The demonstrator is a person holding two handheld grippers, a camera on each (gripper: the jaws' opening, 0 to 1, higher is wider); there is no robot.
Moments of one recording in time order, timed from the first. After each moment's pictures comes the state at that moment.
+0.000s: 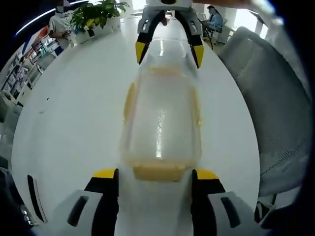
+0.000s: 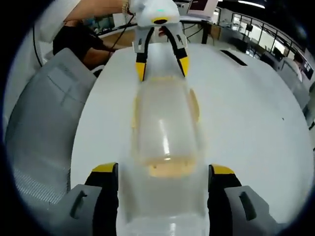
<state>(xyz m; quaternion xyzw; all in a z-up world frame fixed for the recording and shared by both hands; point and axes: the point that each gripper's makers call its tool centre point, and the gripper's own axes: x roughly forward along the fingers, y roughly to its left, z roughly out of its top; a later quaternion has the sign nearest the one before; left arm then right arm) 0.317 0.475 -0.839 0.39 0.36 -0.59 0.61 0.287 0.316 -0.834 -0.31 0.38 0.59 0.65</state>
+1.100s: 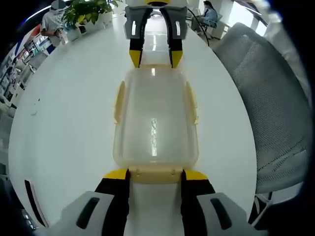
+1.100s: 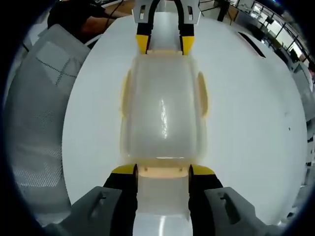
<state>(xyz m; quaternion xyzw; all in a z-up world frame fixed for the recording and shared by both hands) 0.308 0.475 -0.843 0.41 0.38 -0.60 0.58 0.296 0.319 -0.848 -0.42 0.44 0.55 0.57</state>
